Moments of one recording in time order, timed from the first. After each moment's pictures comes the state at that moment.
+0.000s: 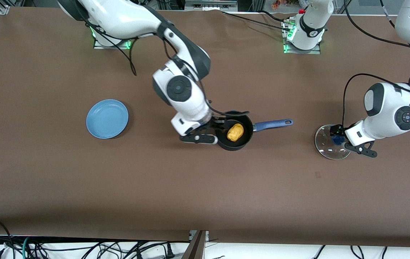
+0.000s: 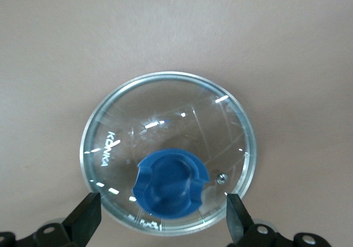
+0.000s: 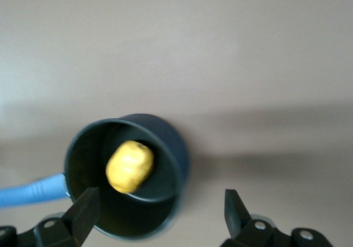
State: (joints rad) left arm 0.47 0.46 -0.37 -1.95 0.24 2.24 0.29; right arm 0.56 0.79 0.17 -1.08 0.06 2.00 0.72
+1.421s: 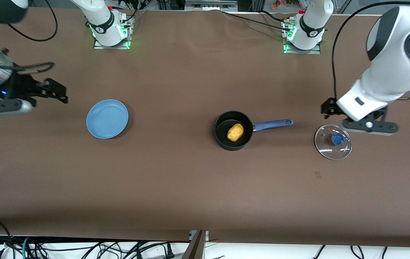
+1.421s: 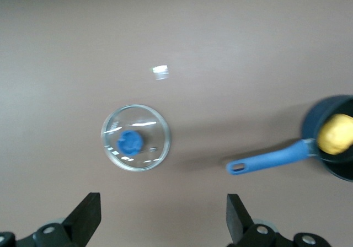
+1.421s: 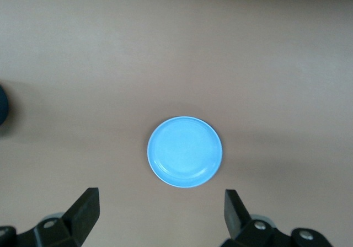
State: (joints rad) left arm 0.12 0.19 -0.33 -1.54 0.19 1.66 -0.14; right arm 0.06 0.14 0.05 -1.42 0.03 1.55 0.03
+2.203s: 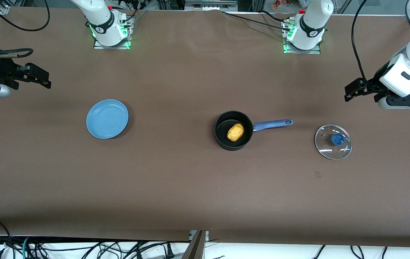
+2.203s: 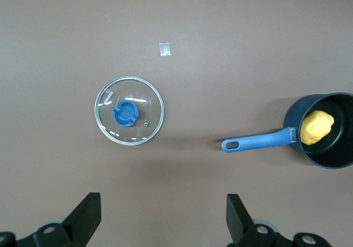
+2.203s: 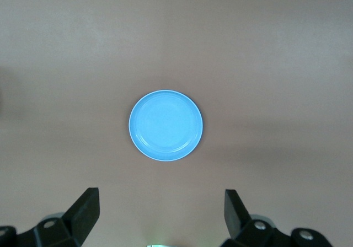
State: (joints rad) left arm 0.02 -0.01 -0.09 -1.74 -0.01 1.71 -0.08; right arm 0.05 0.07 0.02 -1.48 0.00 1.48 0.02
